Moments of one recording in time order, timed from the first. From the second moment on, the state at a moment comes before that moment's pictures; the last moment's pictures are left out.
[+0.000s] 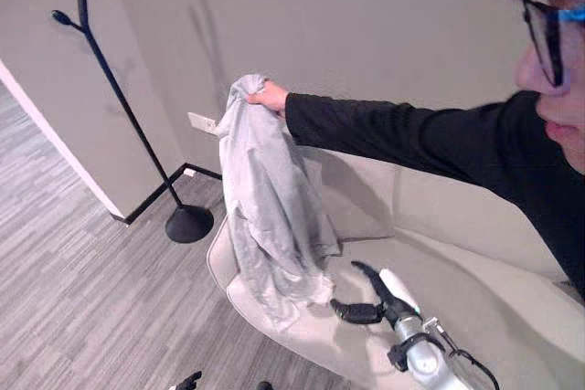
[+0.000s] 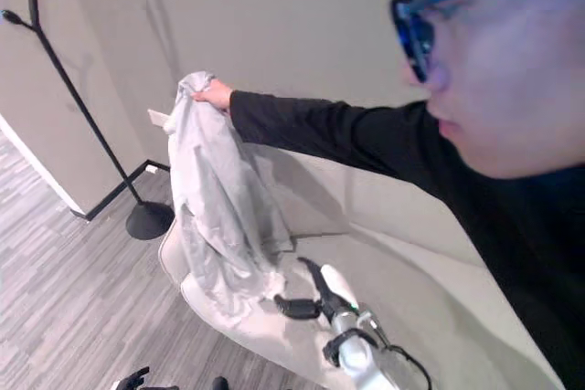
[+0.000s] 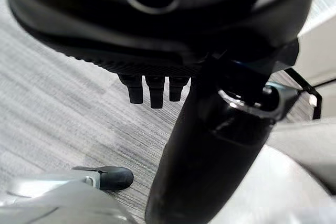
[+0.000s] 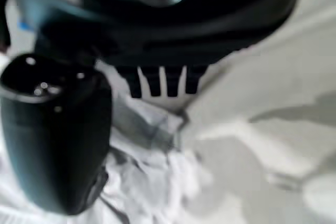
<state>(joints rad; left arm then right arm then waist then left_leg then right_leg) 0.07 0.18 -0.14 1.25 -0.26 -0.18 0.20 0.12 -0.42 0.46 0.30 -0.30 -0.02 -0.18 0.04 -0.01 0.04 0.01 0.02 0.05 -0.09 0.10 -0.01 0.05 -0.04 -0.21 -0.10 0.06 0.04</state>
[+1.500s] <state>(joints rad) 0.08 0.23 -0.19 1.28 -0.07 -0.17 0.19 0.03 -0.44 0.30 0.46 -0.49 0.02 -0.38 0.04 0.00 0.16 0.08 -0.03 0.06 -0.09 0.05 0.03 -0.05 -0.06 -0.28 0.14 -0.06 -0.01</state>
